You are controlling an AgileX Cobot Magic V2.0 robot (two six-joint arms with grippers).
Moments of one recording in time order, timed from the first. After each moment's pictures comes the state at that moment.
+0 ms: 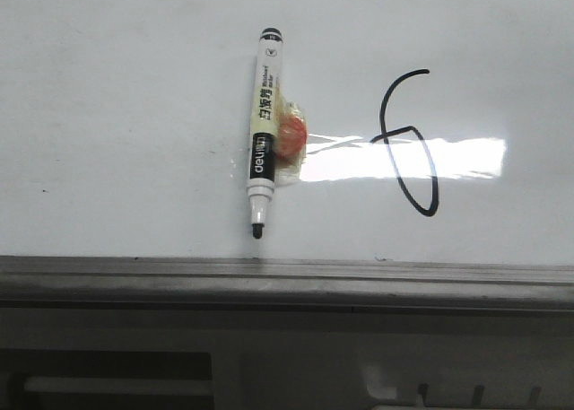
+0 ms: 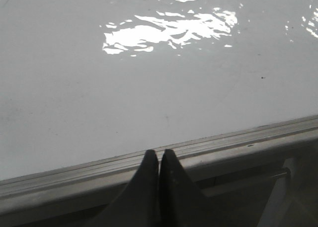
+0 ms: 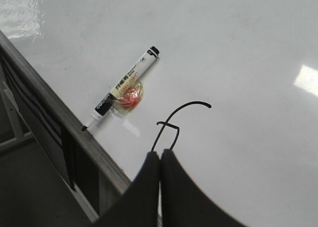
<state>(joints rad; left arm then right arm) -0.29 -0.01 0.01 -0.05 0.33 0.06 1.22 0.41 -0.53 -0.82 0.70 0.65</state>
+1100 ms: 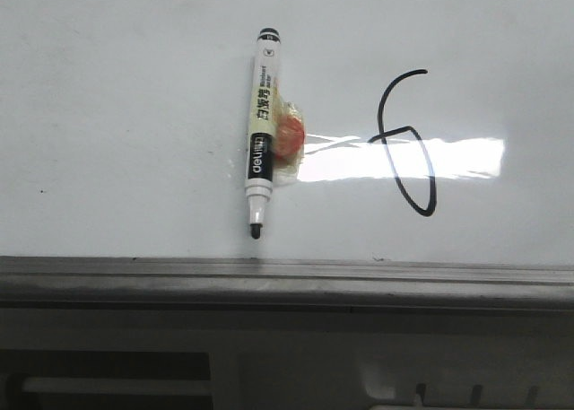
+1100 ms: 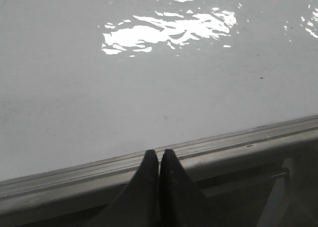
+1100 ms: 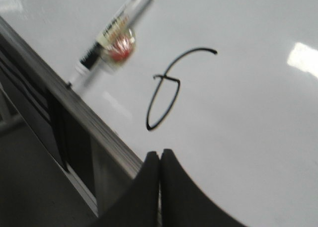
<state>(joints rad) -0.29 -0.01 0.01 -0.05 0.33 0.06 1.00 0.40 -0.34 -0.77 0.45 0.63</state>
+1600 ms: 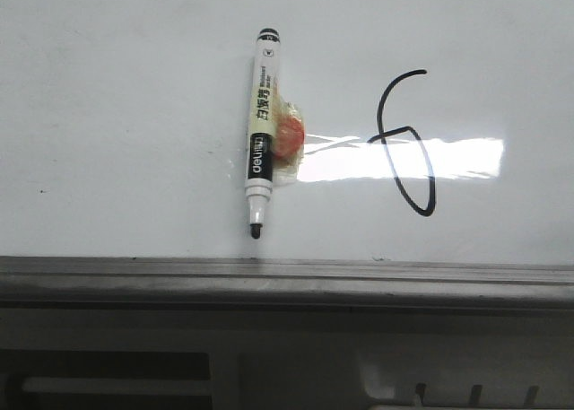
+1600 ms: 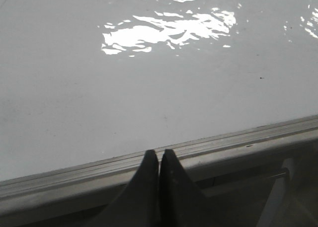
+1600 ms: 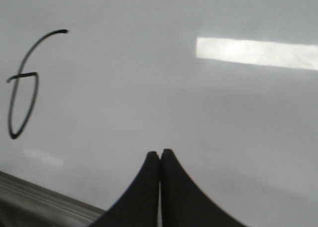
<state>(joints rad) -0.29 -0.01 0.01 -0.05 0.33 0.06 0.25 0.33 -0.04 -0.40 -0.02 0.35</state>
